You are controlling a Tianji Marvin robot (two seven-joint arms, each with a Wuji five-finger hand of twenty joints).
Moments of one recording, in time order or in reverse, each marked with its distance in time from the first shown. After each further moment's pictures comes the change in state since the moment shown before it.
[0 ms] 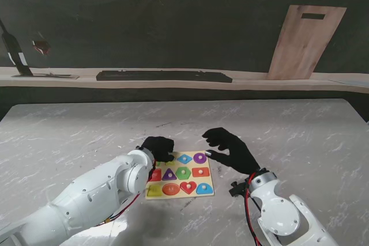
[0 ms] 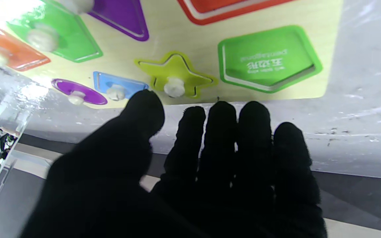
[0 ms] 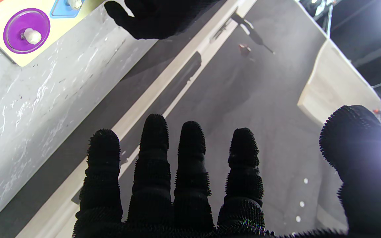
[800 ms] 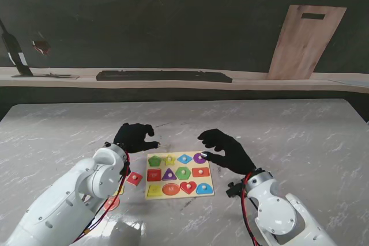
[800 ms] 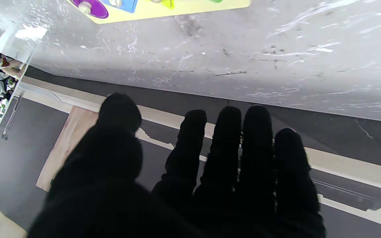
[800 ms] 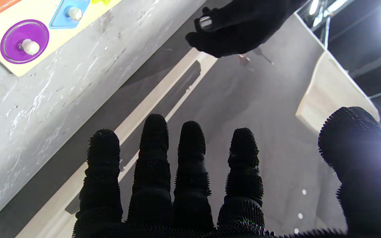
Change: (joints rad) left arm 0.342 0.091 -0.489 -0.404 0.199 -0.094 -0.074; right arm 0.019 0.001 -0.028 0.013 -0.021 0.002 0.008; left_hand -0.005 0.126 -0.350 0.001 -0.007 0.012 -0.102 -0.003 -0.136 0.062 -0.233 -0.301 -0.141 0.034 -0.207 -0.057 -0.127 0.000 -0.096 -0.035; right_hand 0.000 0.012 0.000 0.000 0.000 0.000 0.000 0.001 0.000 0.000 0.000 0.000 0.000 0.000 0.000 0.001 0.000 0.000 0.000 0.000
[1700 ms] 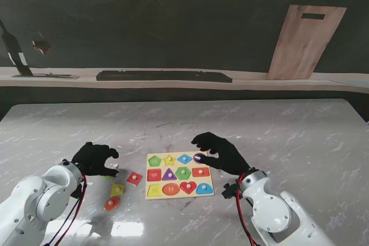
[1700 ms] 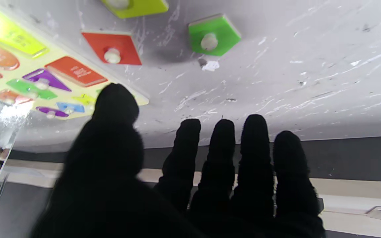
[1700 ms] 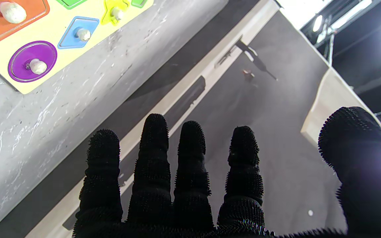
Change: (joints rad) left arm 0.290 0.089 -0.370 -0.142 0.238 -0.273 -0.231; right arm 0.028 0.004 -0.040 0.011 -0.024 0.039 0.028; left_hand 0.040 -0.051 -0.080 0.039 -0.059 -0.044 -0.148 -0.034 -0.150 -0.050 -0.130 -0.054 -0.103 -0.025 -0.154 -0.018 -0.039 -0.001 -0.028 -0.031; right_hand 0.000 0.001 0.000 0.000 0.021 0.000 0.000 0.000 0.000 0.000 0.000 0.000 0.000 0.000 0.001 0.009 -0.003 0.000 0.000 0.000
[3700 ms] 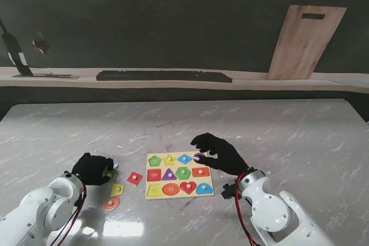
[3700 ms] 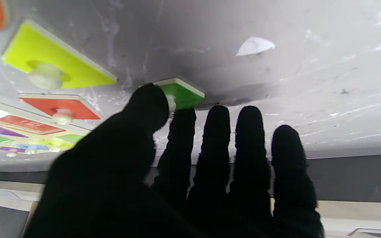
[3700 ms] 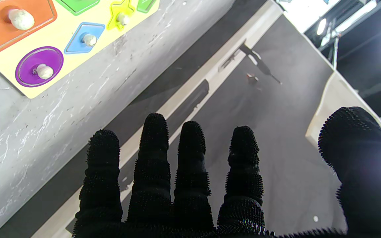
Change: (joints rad) left arm -0.039 0.007 0.094 0.207 0.048 0.032 0.201; right arm 0.007 0.002 -0.009 0.004 -0.004 0.020 0.008; left_hand 0.010 -0.127 0.426 -0.030 0.027 -0.049 0.311 0.043 0.149 -0.057 0.116 0.000 0.102 -0.044 0.055 -0.013 0.074 -0.002 -0.018 -0.012; right_hand 0.000 0.000 0.000 0.000 0.000 0.000 0.000 0.008 0.000 0.000 0.000 0.000 0.000 0.000 0.011 0.011 -0.001 0.001 0.000 0.000
